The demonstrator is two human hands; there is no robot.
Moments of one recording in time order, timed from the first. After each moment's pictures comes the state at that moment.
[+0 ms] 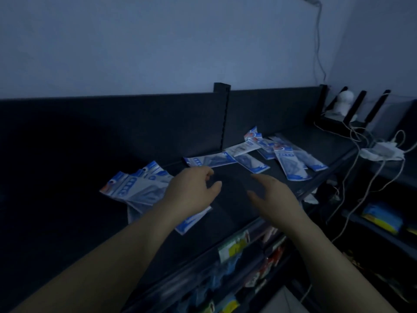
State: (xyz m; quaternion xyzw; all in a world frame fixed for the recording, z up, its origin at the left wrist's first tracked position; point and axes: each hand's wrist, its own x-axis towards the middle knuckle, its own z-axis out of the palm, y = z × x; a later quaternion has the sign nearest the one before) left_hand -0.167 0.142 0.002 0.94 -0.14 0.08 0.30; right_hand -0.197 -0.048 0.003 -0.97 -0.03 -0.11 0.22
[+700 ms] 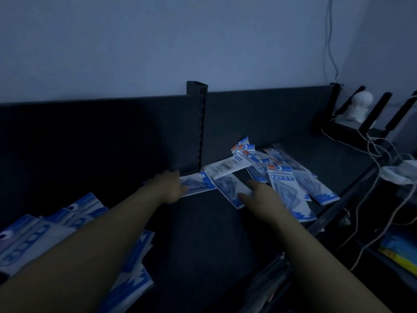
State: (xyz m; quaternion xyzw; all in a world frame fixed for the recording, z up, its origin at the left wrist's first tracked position) left_hand 0.065 0.089 -0.041 0.98 -0.03 -0.11 0.15; right_hand 0.006 -0.149 -0.032 -0.97 0.05 0.00 0.25
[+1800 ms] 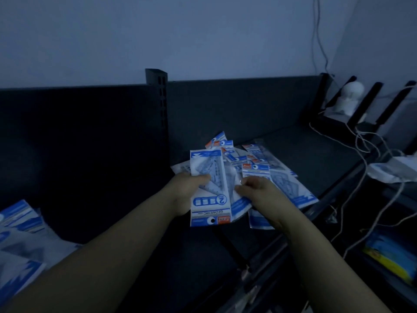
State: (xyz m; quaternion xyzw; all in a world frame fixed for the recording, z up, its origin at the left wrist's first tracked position) left_hand 0.062 -0.053 -0.039 0.60 0.10 -0.17 0.77; right_hand 0.024 -0.232 -0.029 -0.82 0.04 0.04 0.56
